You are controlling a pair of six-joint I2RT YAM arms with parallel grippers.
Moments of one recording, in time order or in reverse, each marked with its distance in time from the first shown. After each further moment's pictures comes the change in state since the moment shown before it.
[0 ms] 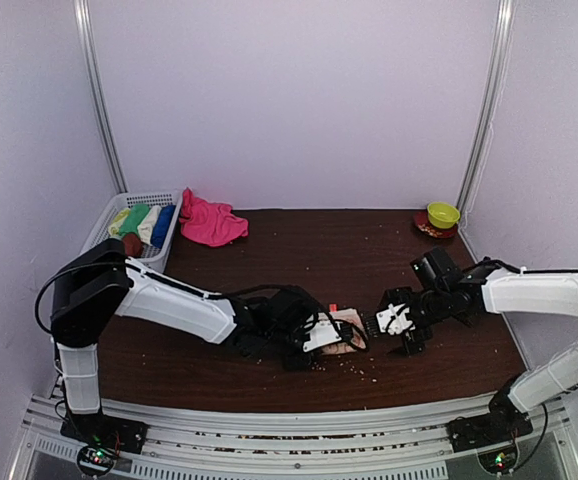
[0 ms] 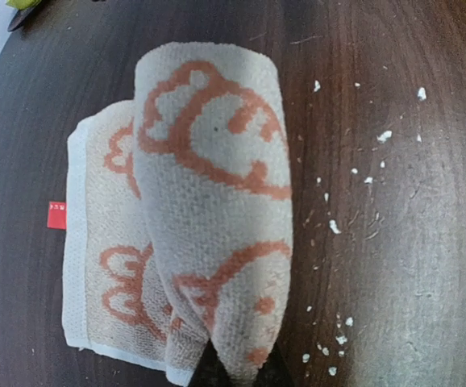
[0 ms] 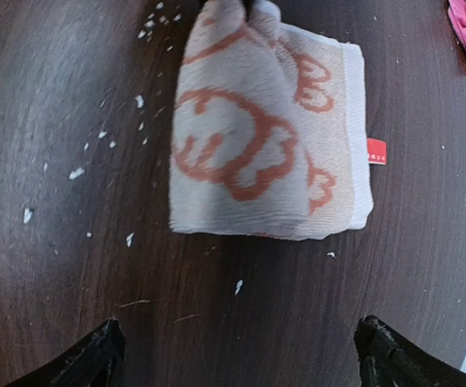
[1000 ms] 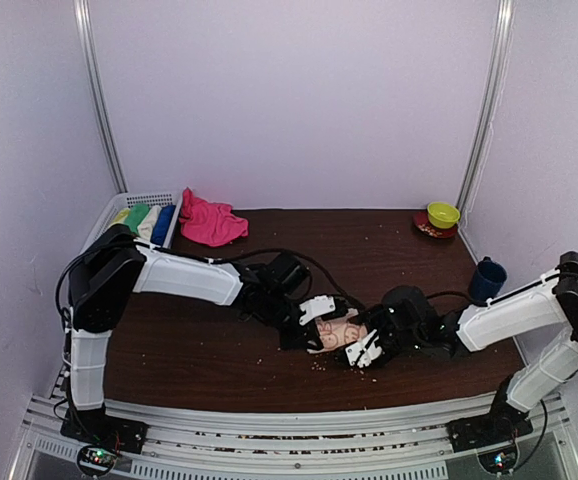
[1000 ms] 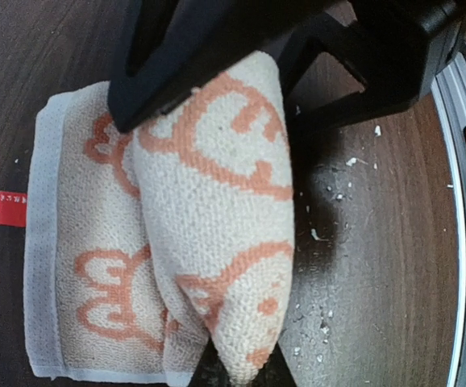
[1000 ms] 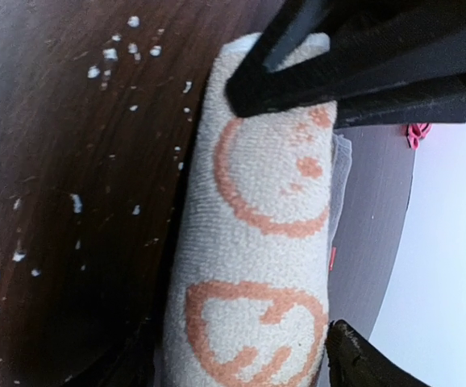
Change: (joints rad) left arm 0.174 0.102 0.225 -0.277 0.460 -0.071; right arm 0.302 0.113 -0.215 0.629 0.348 -0.084
